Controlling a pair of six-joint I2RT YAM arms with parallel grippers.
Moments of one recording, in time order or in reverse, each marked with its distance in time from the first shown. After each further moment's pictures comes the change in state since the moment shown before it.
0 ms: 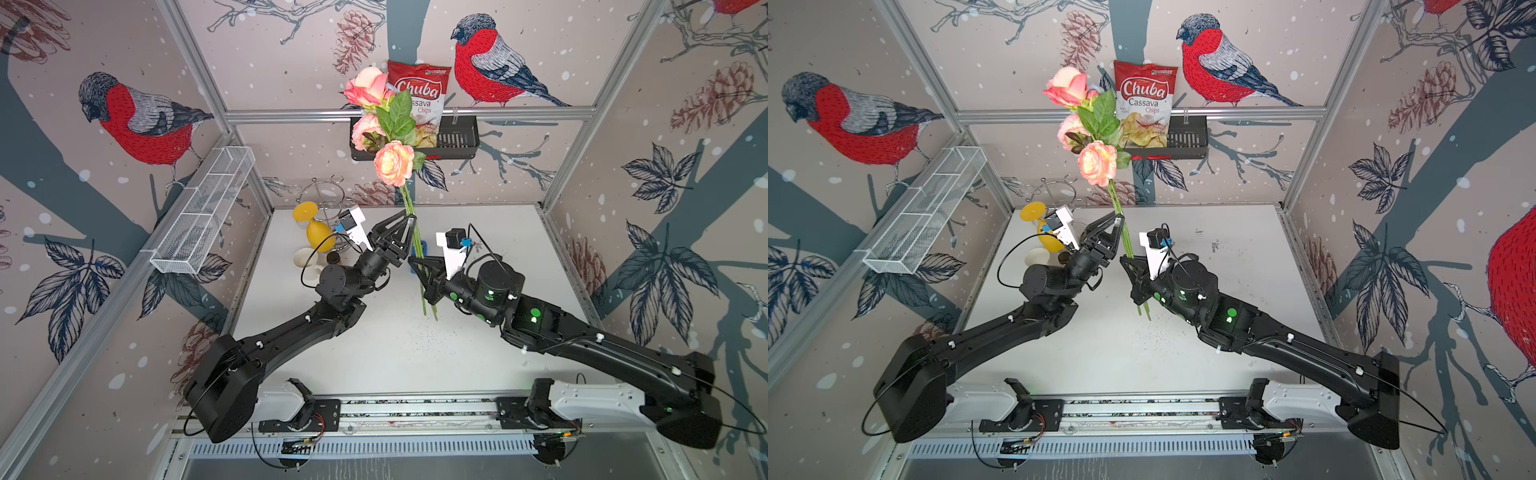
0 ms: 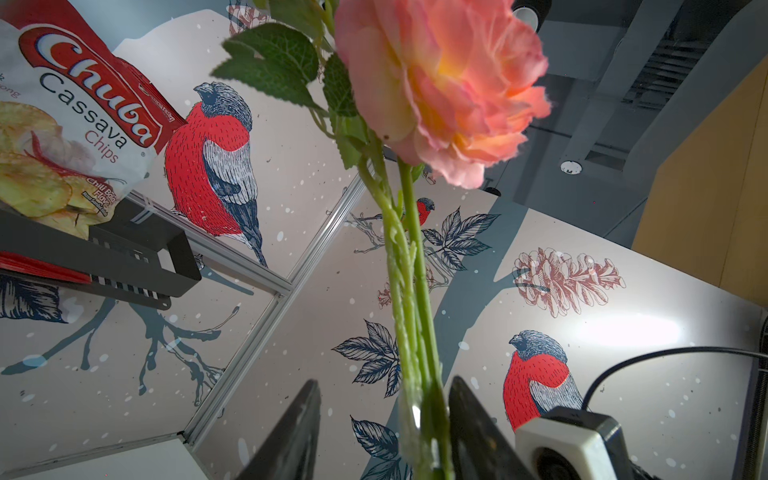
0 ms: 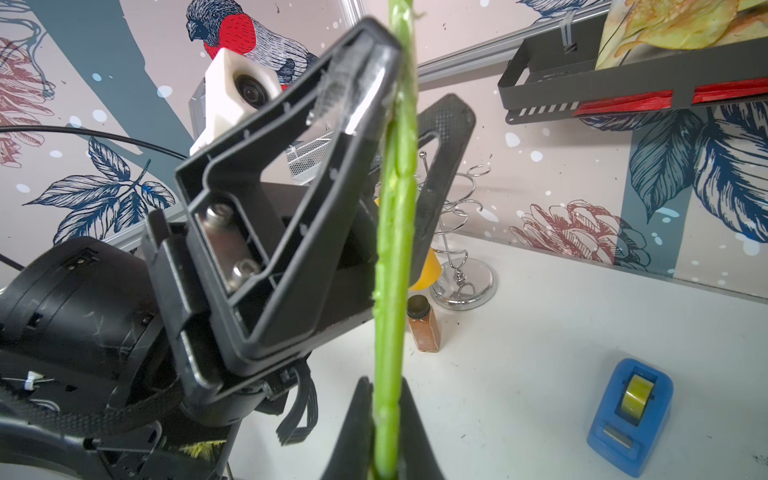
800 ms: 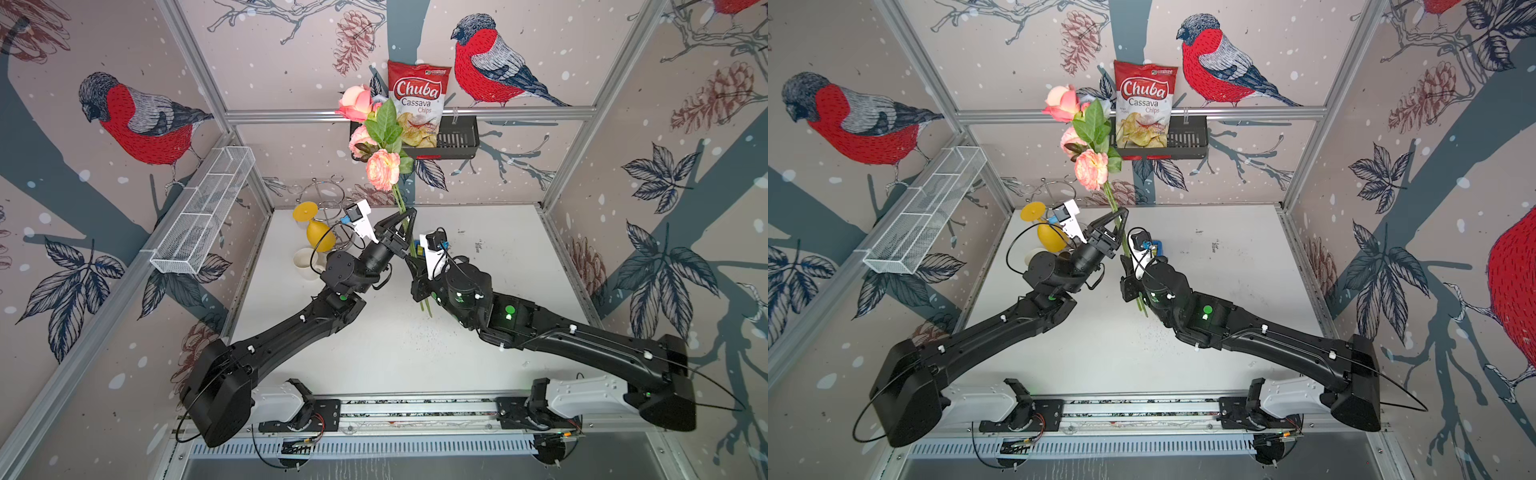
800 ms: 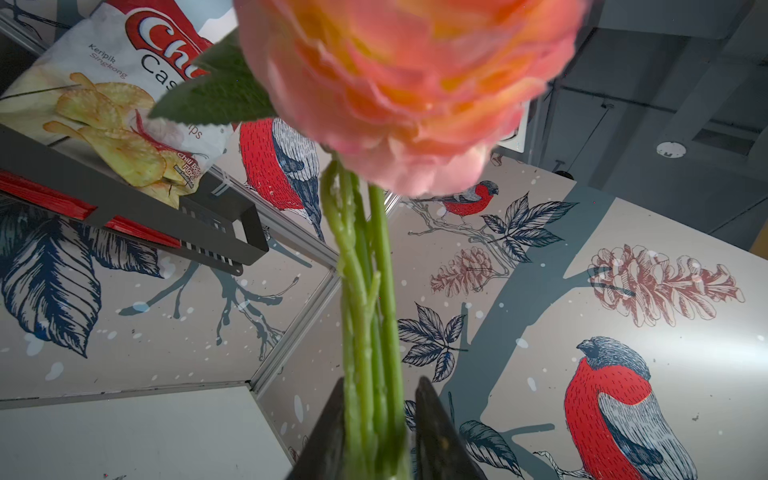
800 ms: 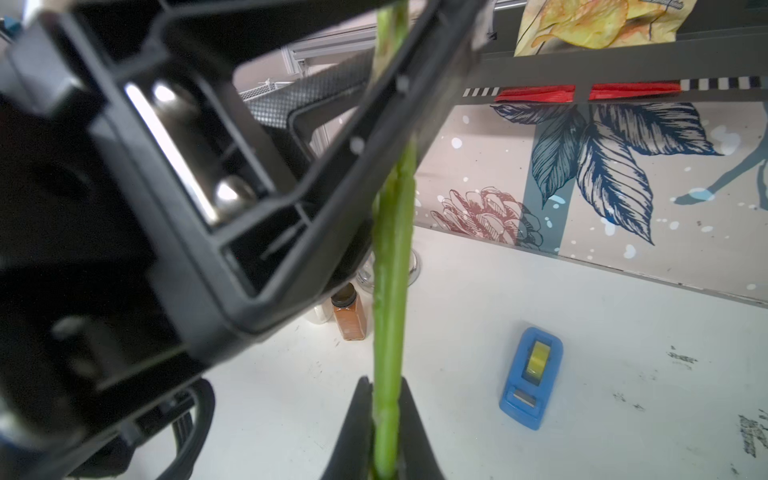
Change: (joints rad) left arm -0.008 -0.027 0.075 -0.291 -0.104 0.039; right arm 0.068 0.128 0.063 -0.061 0.305 -0.065
